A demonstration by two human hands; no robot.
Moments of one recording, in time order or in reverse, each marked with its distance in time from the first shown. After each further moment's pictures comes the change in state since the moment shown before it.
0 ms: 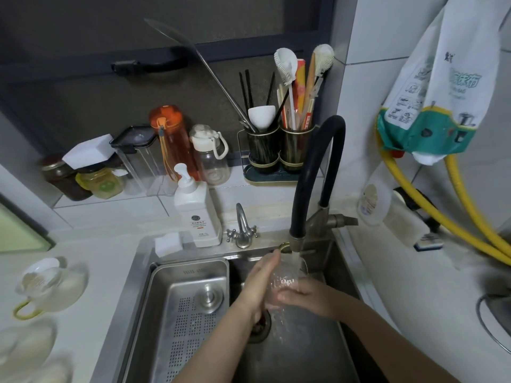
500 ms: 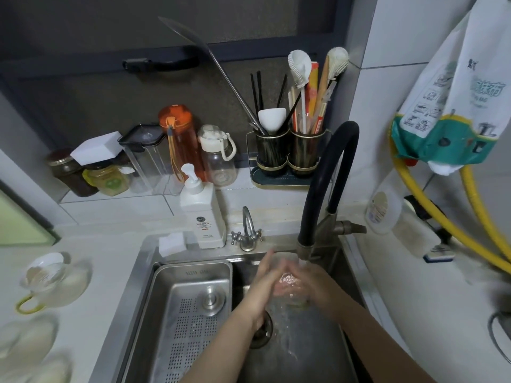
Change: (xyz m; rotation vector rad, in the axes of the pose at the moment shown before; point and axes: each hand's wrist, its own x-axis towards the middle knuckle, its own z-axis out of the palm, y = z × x) left_hand 0.008 -0.006 -0.007 0.046 -0.028 0.065; right_hand 0.020 -0.016 -0.003 0.493 0.235 0.094
